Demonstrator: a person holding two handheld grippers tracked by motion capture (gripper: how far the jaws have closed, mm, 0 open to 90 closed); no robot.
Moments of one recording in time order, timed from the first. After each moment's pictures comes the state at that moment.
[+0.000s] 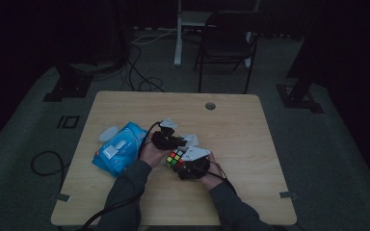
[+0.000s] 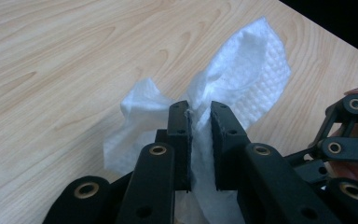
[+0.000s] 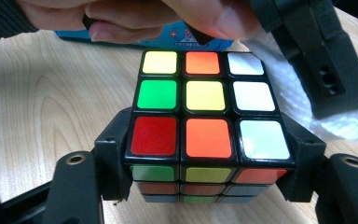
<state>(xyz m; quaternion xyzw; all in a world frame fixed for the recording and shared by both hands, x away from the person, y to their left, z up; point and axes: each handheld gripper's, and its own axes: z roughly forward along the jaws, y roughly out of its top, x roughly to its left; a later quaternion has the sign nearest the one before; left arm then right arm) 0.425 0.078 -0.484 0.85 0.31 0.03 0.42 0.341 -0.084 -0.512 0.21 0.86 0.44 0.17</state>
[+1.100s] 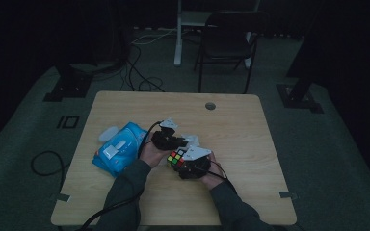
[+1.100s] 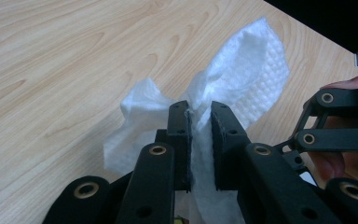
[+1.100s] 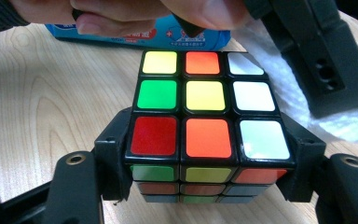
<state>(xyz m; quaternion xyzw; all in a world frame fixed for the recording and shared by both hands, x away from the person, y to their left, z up) 0.424 0.081 -0.479 0.85 0.30 0.03 0.43 0.343 -0.086 -0.512 0.22 0.85 0.44 0.18</state>
